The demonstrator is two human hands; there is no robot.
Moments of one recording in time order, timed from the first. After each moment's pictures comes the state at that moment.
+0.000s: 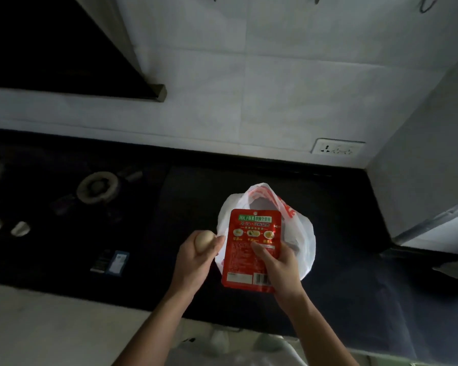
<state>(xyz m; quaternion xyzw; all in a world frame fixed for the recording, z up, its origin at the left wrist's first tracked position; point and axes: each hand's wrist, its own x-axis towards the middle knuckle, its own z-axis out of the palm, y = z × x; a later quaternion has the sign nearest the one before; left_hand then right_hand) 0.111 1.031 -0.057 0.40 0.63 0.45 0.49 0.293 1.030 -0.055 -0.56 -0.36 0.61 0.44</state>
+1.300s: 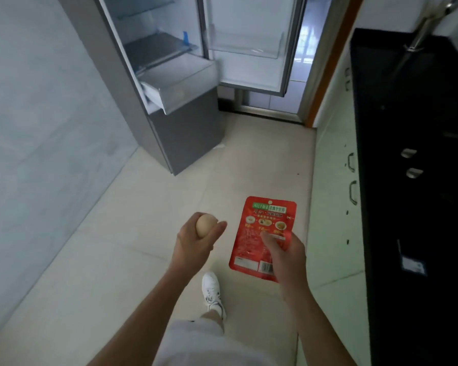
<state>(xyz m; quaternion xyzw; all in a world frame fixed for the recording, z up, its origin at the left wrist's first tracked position) 0.049 0.574 -0.055 -0.20 0.80 0.57 -0.04 0.035 0.762 -0.077 -0.13 -0.72 0.68 -0.09</state>
